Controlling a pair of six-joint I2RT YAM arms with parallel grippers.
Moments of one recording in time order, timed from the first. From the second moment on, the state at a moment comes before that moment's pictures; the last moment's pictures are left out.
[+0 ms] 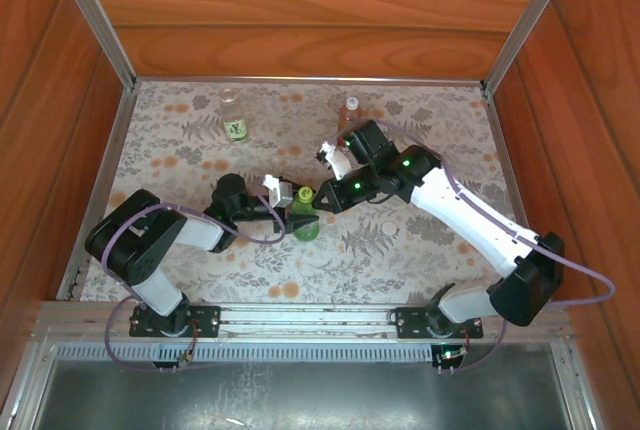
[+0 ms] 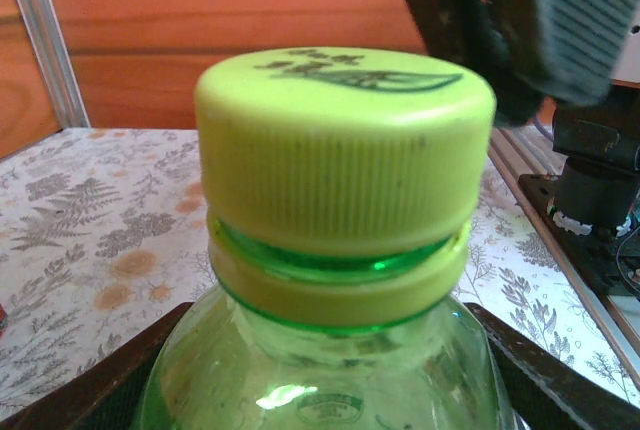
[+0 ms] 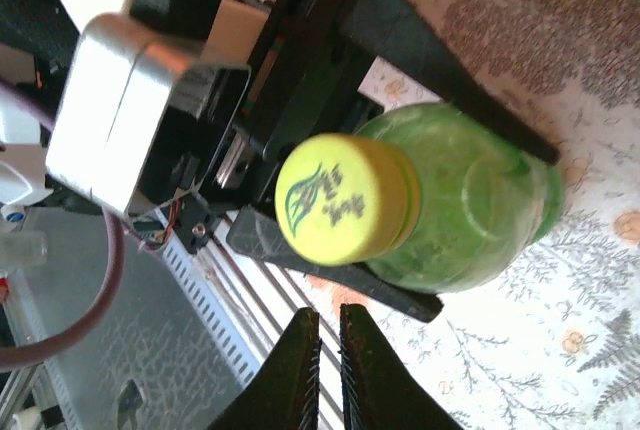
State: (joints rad) left arm -0.61 1.64 0.43 1.15 0.89 0.08; right arm 0.78 1.39 1.30 -0.90 -0.53 0.26
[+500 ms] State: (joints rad) left arm -0.61 1.64 0.43 1.14 0.89 0.08; right arm 0.76 1.52 1.45 -0.90 -0.49 0.24
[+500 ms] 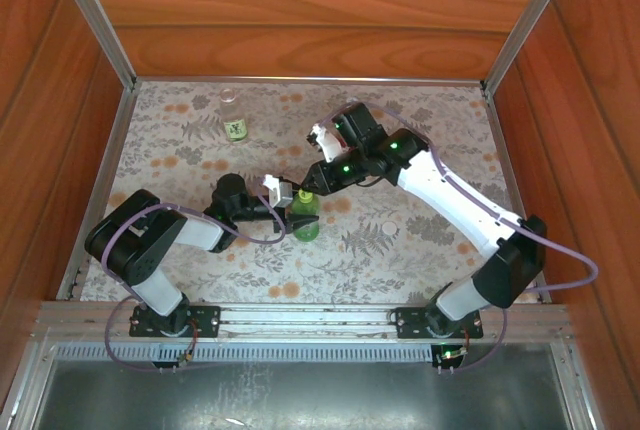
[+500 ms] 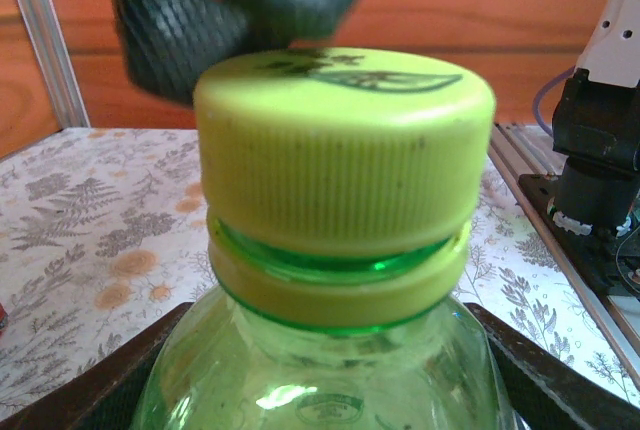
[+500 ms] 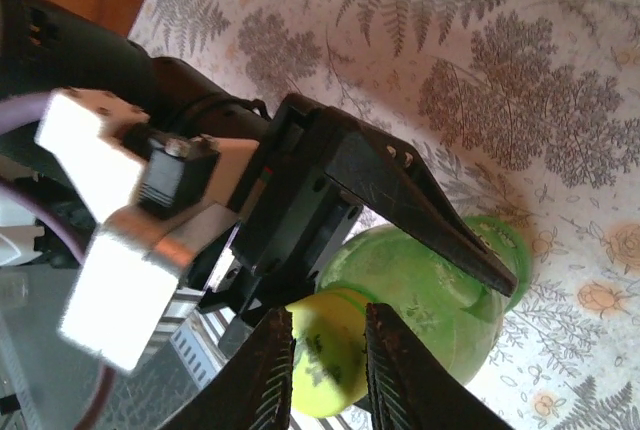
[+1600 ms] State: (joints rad) left arm -0.61 1.62 0.43 1.12 0.90 0.08; right arm 0.75 1.47 1.37 -0.85 -0.54 0.27
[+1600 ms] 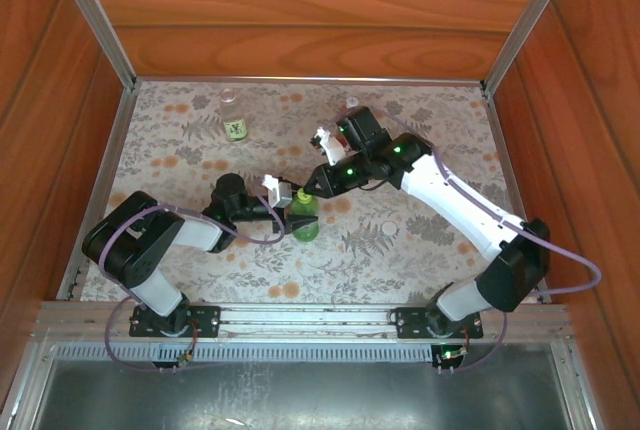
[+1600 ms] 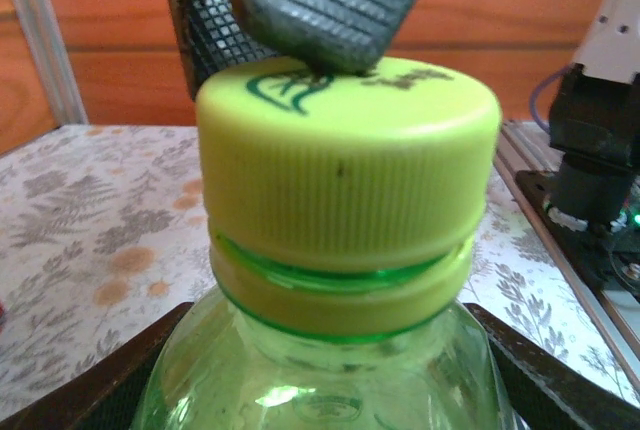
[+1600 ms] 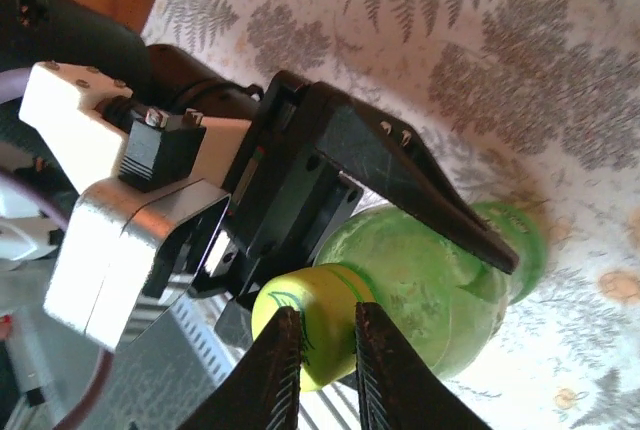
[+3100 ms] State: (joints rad) left arm -0.68 1.32 0.39 0.83 0.95 0.22; right arm 0.94 1.37 1.45 -0.98 -0.49 -0.74
